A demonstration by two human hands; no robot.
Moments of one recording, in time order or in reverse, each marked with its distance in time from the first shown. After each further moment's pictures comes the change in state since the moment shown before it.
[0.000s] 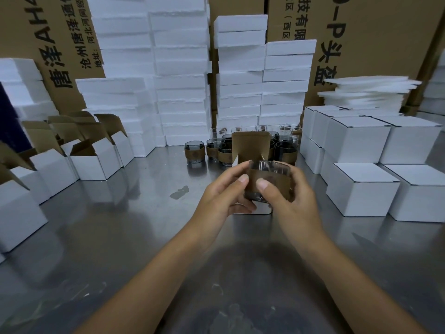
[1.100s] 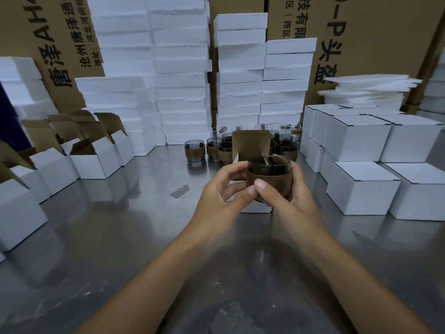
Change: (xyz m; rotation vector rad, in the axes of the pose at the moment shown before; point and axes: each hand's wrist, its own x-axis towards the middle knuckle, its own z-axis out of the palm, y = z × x) left_hand -0.005 0.000 0.005 0.128 0.100 0.120; right_hand 0.002 0.003 -0.002 0.146 -0.121 0.040
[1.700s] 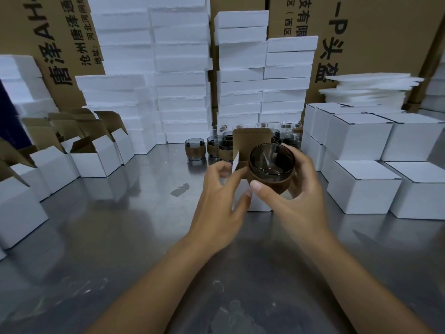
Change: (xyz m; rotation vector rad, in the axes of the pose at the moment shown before) left_hand 0.004 -0.023 -0.003 0.847 0.078 0.178; right_hand 0.000 0.000 -0.001 -0.234 0.100 -0.259
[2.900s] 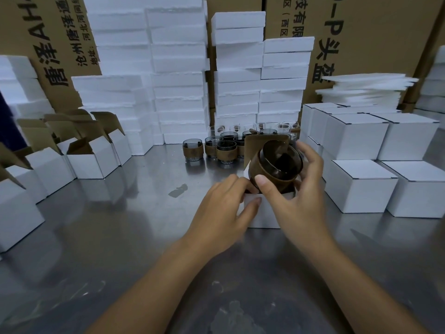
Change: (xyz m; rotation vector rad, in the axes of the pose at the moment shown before) left_hand -0.004 0.011 -0.007 0.077 -0.048 0.241; right_hand -0.001 -0.004 -0.001 -0.100 0.057 -0.014
